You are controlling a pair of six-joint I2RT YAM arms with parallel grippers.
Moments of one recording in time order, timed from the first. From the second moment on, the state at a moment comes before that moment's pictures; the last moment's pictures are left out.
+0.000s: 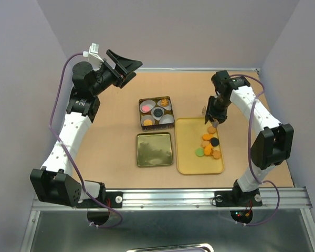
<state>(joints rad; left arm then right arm) -0.18 1.29 1.30 0.02 0.53 -1.11 0.26 1.71 1.59 -1.27 -0.06 0.56</state>
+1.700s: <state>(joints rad) -0.18 1.31 1.30 -0.01 0.53 -1.09 0.55 1.77 1.70 -1.16 -0.35 0.55</state>
